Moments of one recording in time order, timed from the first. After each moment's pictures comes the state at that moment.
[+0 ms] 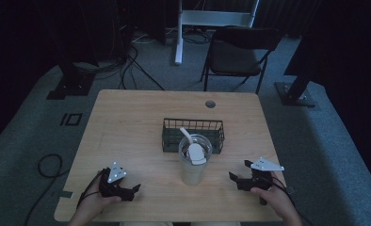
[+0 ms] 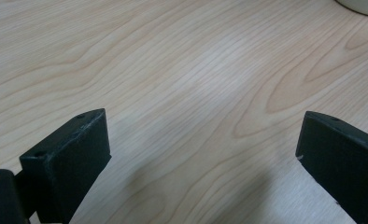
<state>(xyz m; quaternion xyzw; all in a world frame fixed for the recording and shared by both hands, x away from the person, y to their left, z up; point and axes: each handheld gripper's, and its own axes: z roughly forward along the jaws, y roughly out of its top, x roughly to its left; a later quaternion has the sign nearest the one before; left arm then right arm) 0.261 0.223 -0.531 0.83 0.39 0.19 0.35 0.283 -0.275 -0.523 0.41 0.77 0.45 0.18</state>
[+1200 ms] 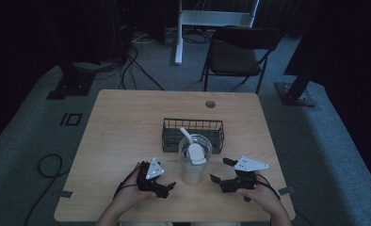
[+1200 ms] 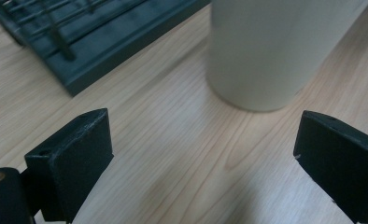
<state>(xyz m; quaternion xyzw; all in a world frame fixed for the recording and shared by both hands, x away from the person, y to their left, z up) 0.281 0.114 -0.521 0.85 0.29 0.16 0.40 0.280 -0.219 -0.501 0.31 0.79 0.52 0.13</state>
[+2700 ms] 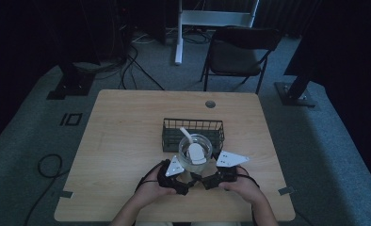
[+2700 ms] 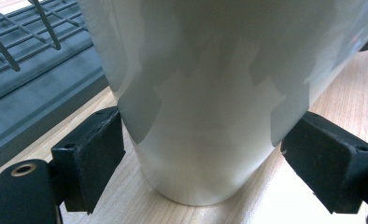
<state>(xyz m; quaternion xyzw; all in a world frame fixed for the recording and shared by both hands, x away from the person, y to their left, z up) 0.294 0.060 -0.528 0.85 0.25 0.13 0.45 0.304 -0.166 -0.499 0.19 0.78 0.58 0.11</state>
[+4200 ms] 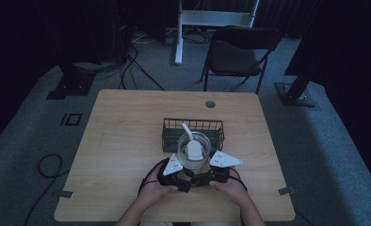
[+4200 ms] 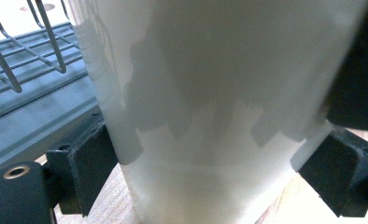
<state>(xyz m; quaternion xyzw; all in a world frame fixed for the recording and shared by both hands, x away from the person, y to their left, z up) 0.302 0.058 -0.534 0.81 0.26 0.12 0.51 0.304 -0.143 -0.505 0.24 0.75 0.60 0.15</state>
